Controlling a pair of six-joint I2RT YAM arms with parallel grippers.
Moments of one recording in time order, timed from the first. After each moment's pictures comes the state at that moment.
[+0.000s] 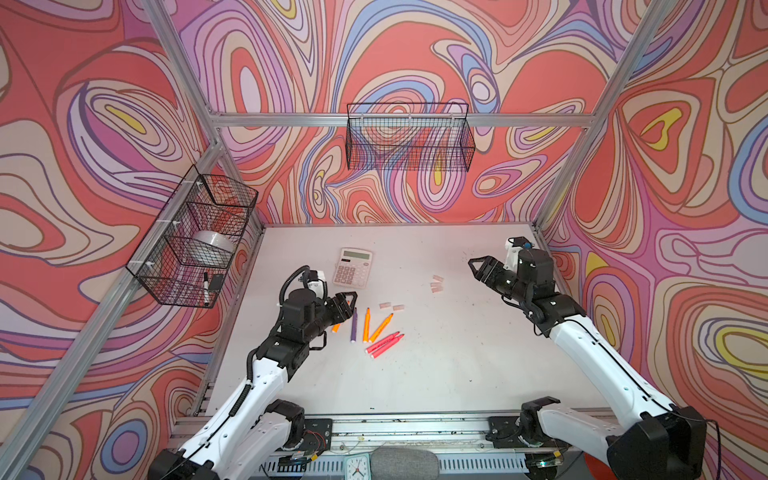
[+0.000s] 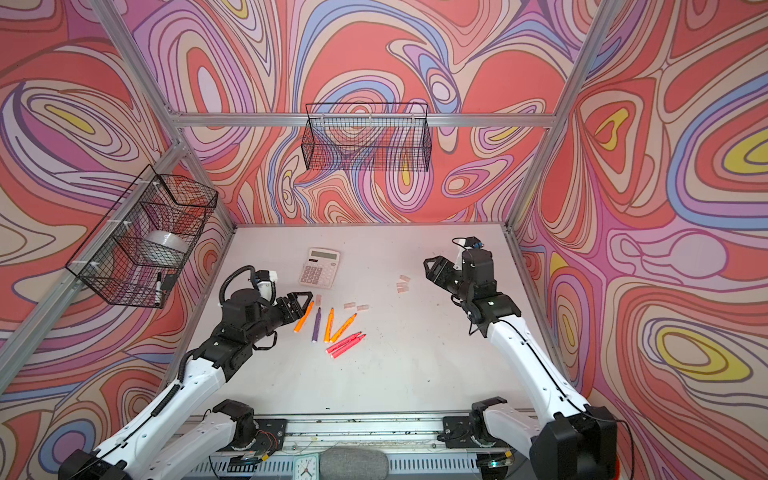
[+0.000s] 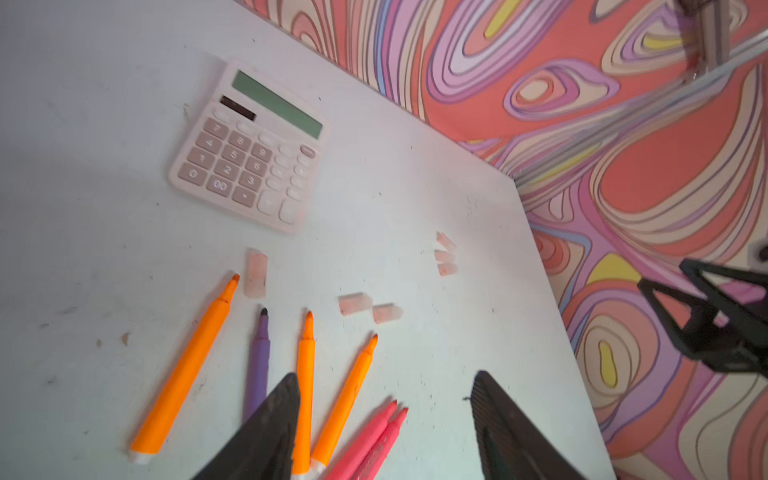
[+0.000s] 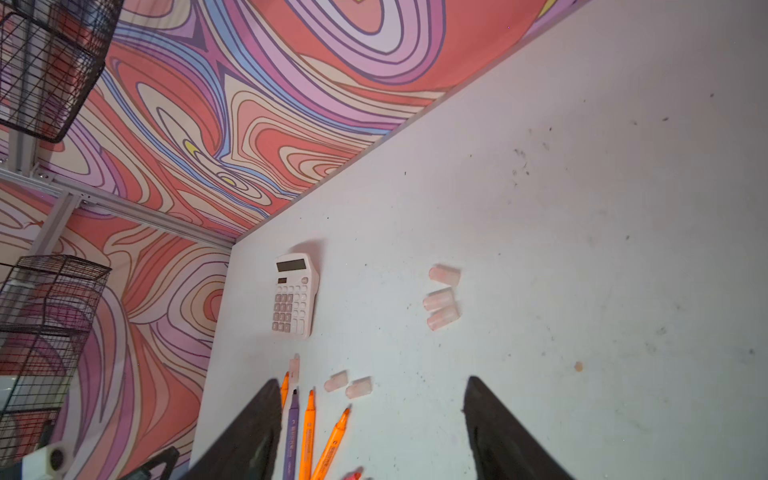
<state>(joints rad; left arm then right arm) -0.36 0.87 0.57 -0.14 0.17 -0.66 0.20 1.13 0.94 -0.30 -0.20 0.73</state>
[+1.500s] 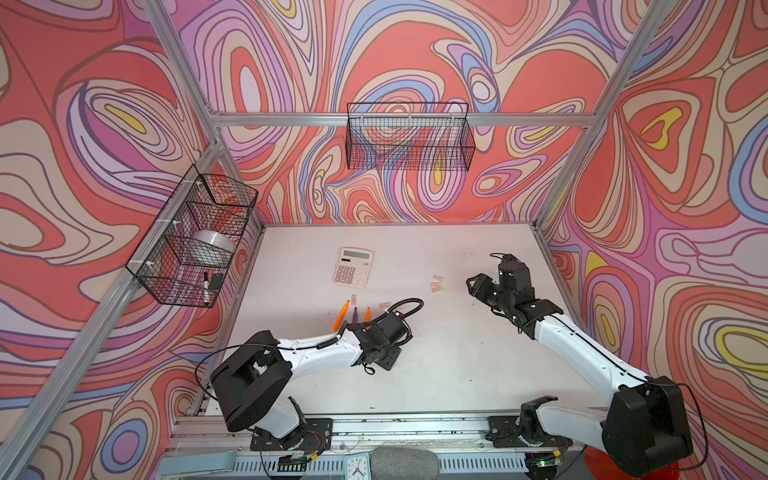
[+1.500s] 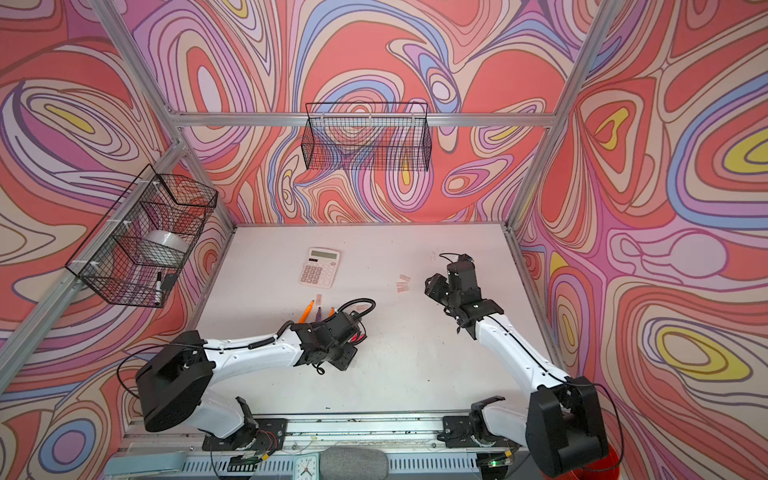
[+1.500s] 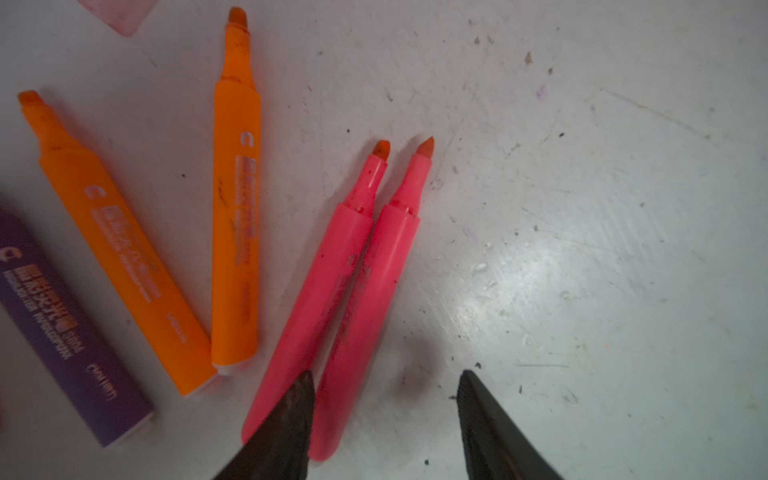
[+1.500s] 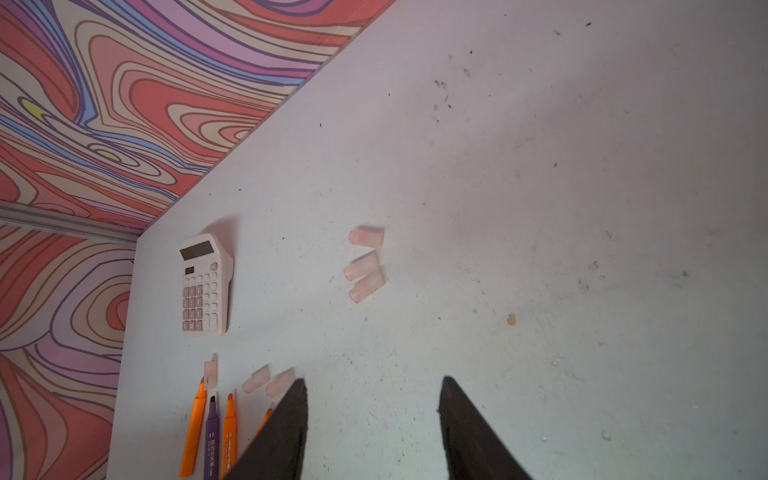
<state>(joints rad) -0.93 1.53 0.80 -0.47 -0.15 -0.35 0.25 1.22 0.79 -0.22 -0.05 0.73</state>
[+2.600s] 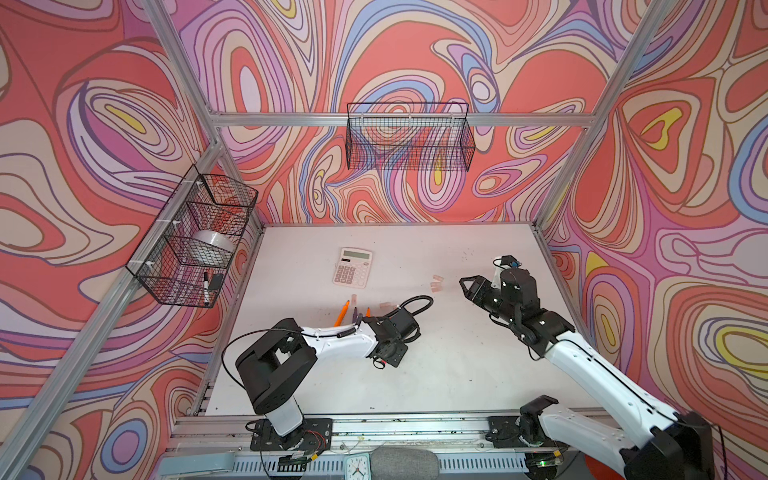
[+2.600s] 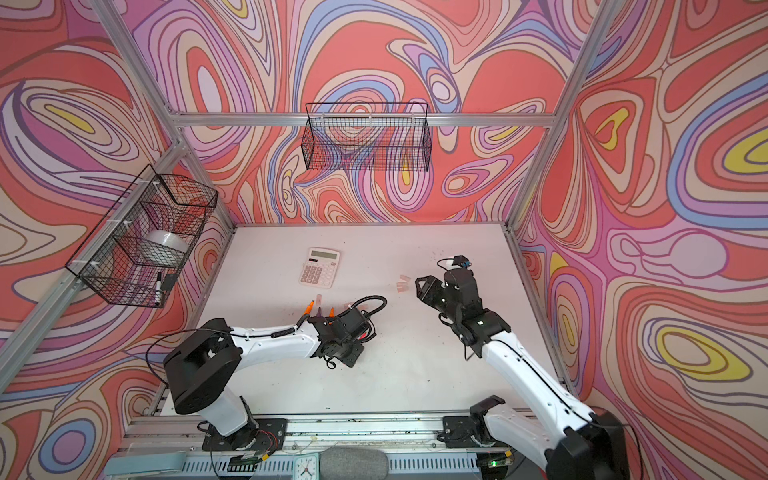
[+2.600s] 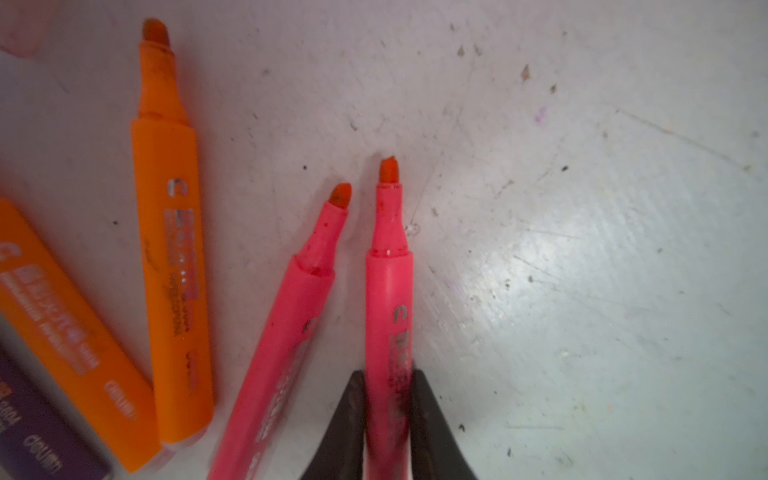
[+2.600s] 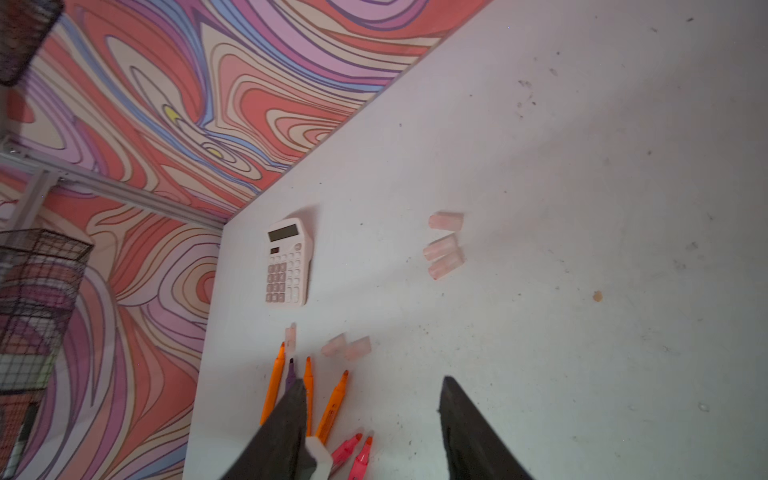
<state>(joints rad) -0.93 1.69 0.93 -0.51 -0.14 -0.34 0.40 0.96 0.76 -0.24 -0.04 0.84</state>
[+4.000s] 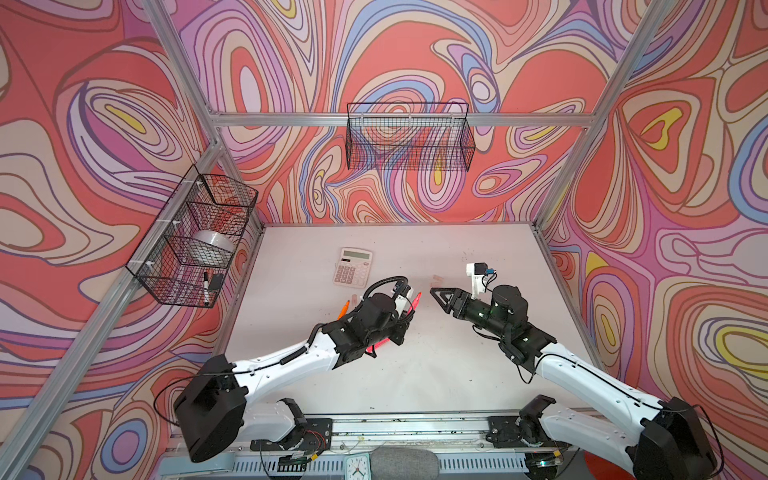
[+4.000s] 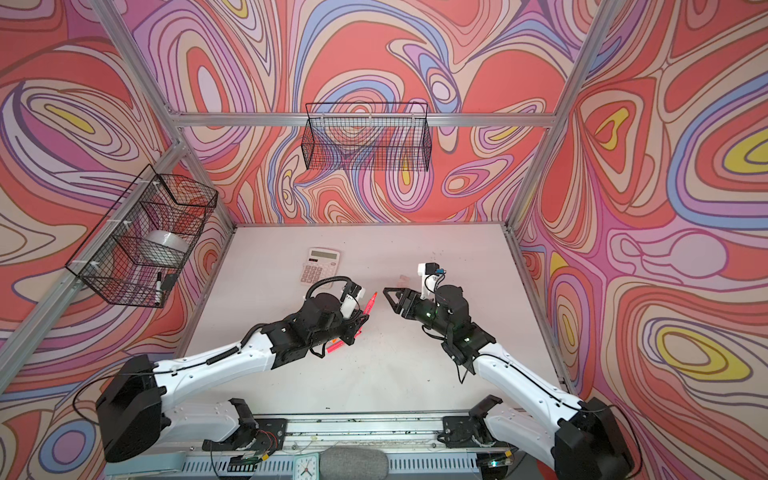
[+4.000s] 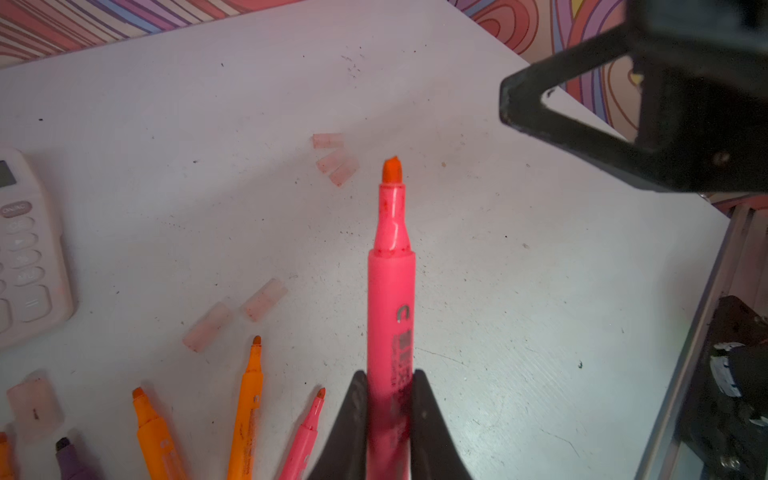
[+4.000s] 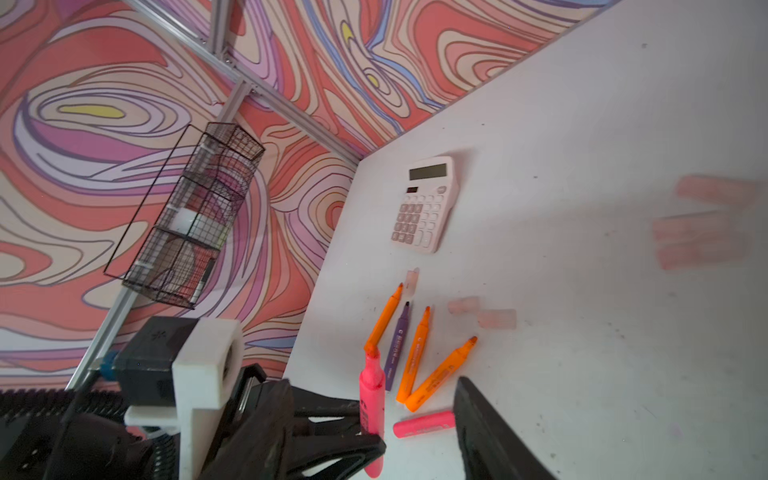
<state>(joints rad) -0.88 1.27 0.77 -0.05 -0.05 -0.25 0.55 1.04 0.57 0.27 -0.30 0.84</state>
